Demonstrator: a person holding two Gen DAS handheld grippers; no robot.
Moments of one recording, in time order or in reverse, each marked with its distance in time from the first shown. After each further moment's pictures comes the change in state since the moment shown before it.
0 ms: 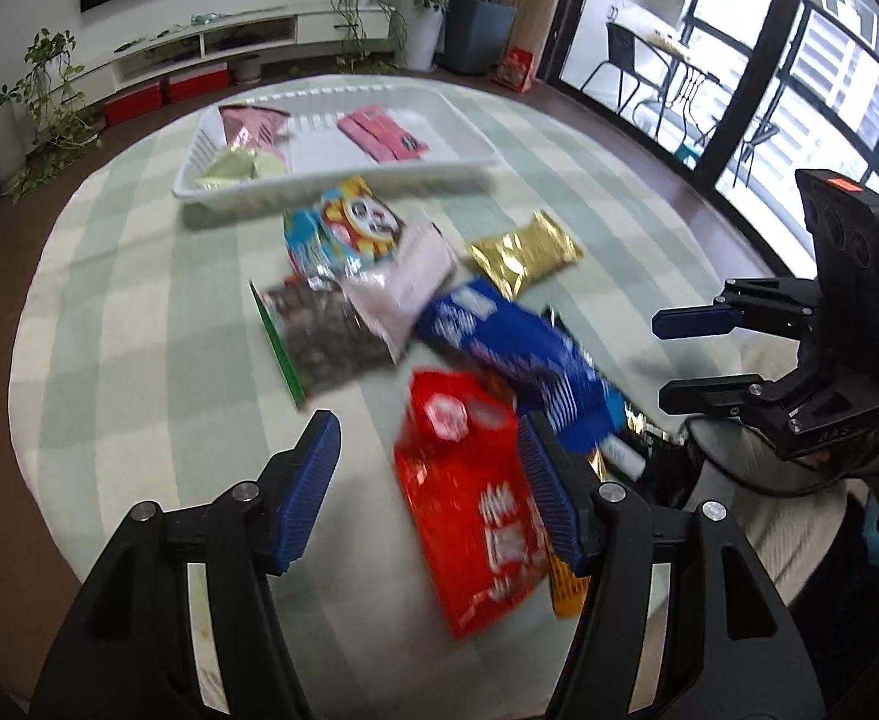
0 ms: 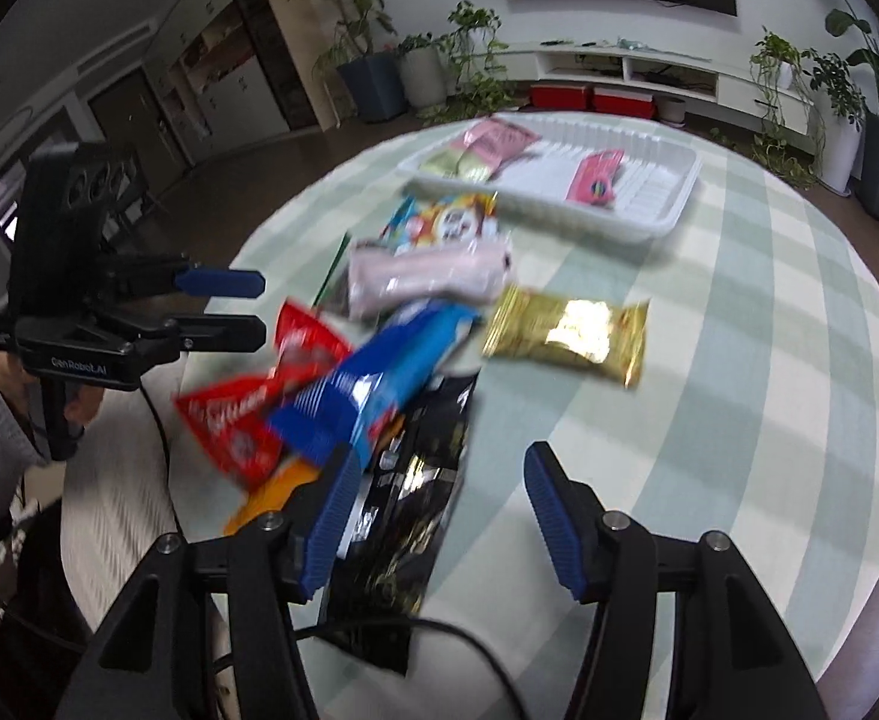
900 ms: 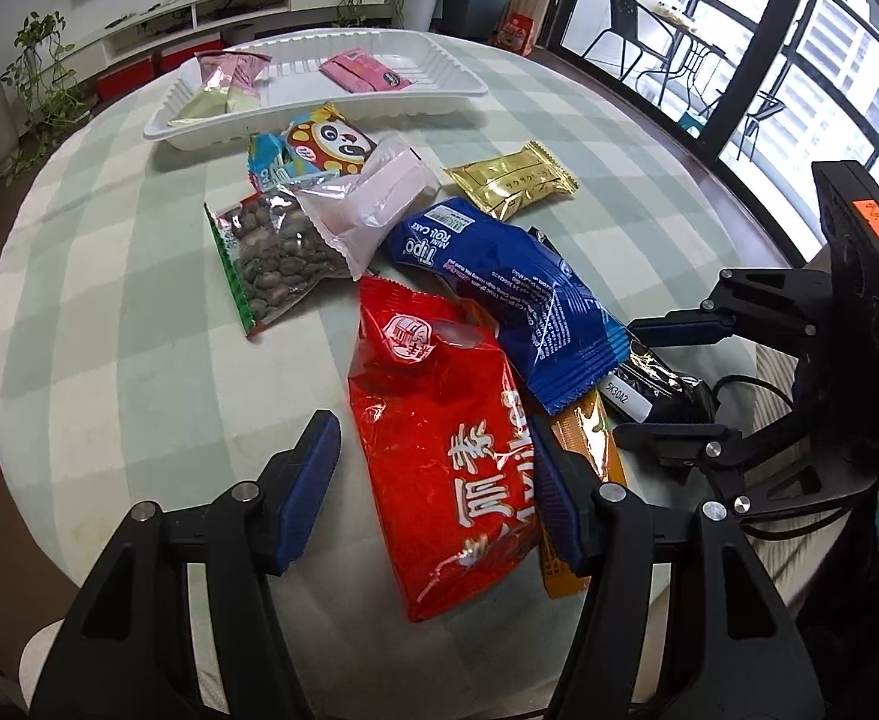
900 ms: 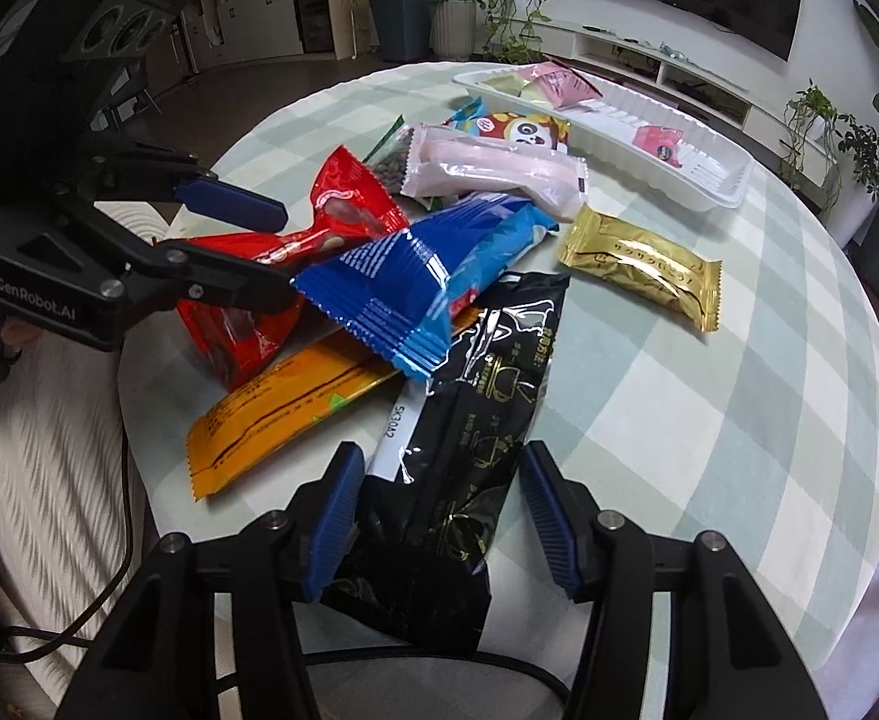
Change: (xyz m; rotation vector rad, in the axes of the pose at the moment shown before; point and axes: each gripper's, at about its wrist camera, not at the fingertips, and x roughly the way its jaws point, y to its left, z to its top) left arm 0.034 -0.004 -0.011 -0.004 0.088 -0.011; right arm 0.035 0.046 -0.032 -0.188 0.107 -0.131
